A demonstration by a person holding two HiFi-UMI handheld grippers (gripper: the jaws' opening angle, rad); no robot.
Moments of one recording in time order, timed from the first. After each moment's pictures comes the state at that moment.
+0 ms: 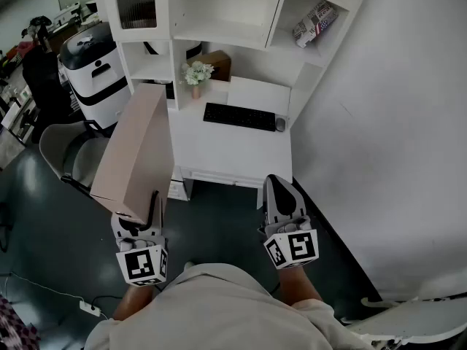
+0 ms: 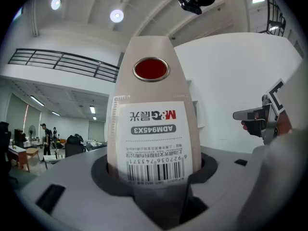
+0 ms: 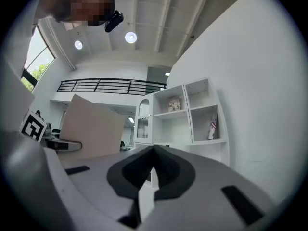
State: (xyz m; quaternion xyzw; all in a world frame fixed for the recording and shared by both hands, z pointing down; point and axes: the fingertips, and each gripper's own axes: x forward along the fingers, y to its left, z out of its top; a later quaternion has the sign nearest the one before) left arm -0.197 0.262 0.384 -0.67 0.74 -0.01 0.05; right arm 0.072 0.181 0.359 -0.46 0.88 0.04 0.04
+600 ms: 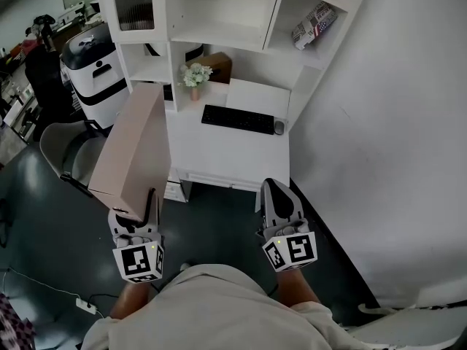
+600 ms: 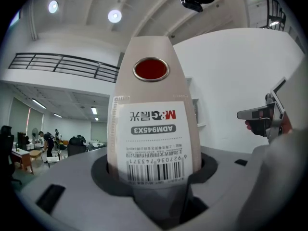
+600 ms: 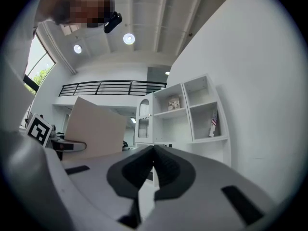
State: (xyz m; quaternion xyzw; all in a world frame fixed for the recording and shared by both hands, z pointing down) left arm -0.180 0.249 0.383 -0.66 0.75 -0.02 0.05; right arm 0.094 0.172 0.366 -0.44 0.89 0.02 0.05
